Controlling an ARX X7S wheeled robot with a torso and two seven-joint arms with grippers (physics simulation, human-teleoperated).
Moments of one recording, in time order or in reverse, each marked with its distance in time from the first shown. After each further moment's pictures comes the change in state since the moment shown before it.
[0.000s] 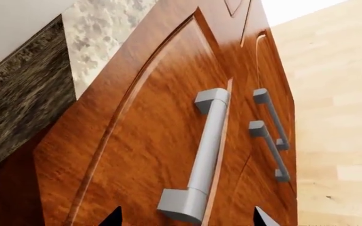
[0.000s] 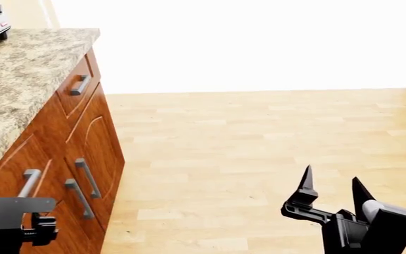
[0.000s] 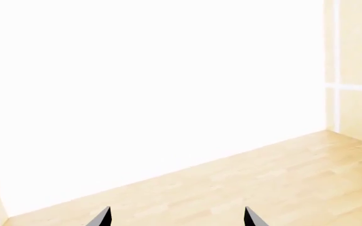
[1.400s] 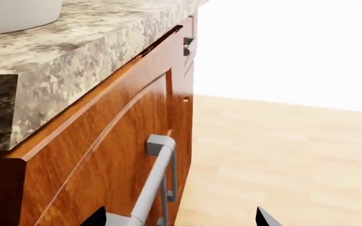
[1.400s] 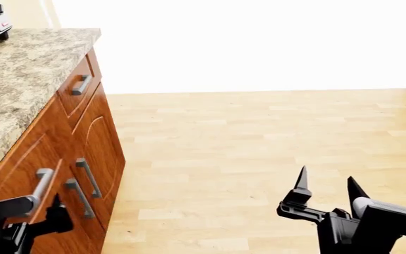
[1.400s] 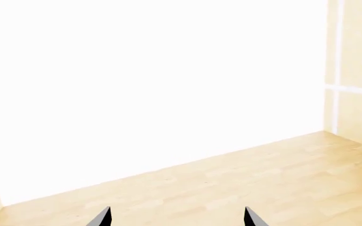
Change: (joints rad) left arm 0.169 0.120 -0.229 0.119 -0.251 0.293 0.210; right arm 0.041 -0.013 -0.036 0.019 0.014 0.040 0.004
